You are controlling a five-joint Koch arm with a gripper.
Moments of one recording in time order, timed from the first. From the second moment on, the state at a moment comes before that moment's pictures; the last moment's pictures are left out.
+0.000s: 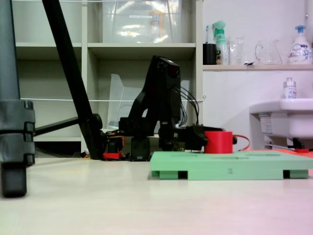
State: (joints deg) arm -50.2 63.7 151.4 -81.1 90.3
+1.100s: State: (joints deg) arm -11.0 129.3 161.9 -22.0 19.3
